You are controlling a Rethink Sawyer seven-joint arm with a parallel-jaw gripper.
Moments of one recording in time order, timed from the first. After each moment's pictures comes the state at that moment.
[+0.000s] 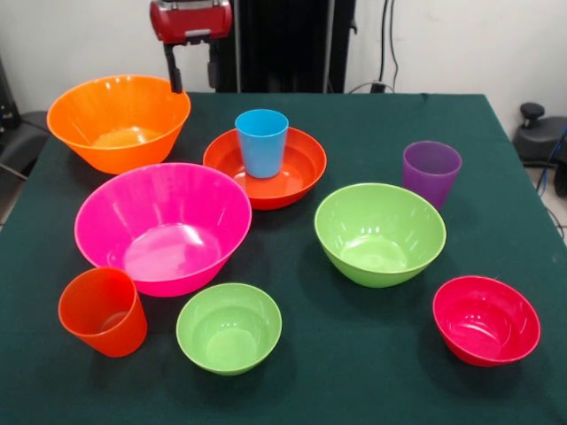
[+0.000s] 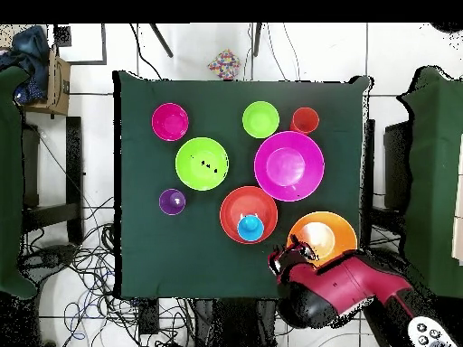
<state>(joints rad) -1.11 -0.86 0.77 2.24 -1.18 0.31 1.90</state>
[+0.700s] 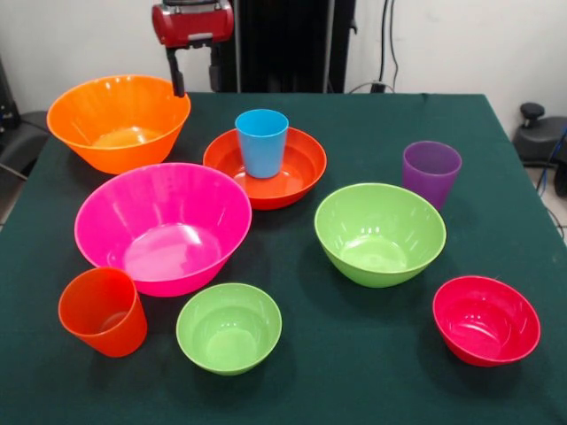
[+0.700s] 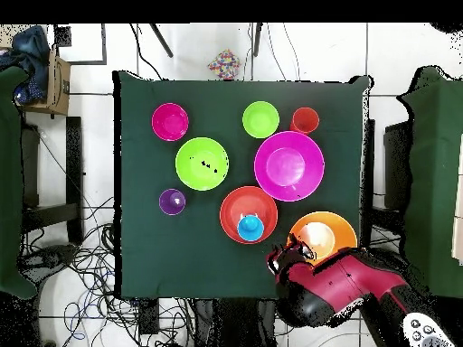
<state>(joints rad) -1.07 -0.84 0.76 2.23 -1.23 0.31 1.90</state>
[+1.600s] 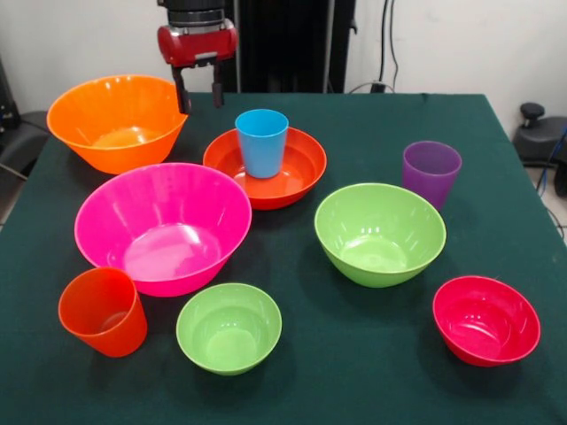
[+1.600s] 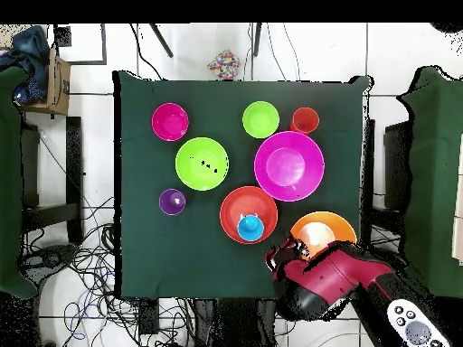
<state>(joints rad) -1.02 -0.77 0.70 2.19 -1.34 0.30 1.90</state>
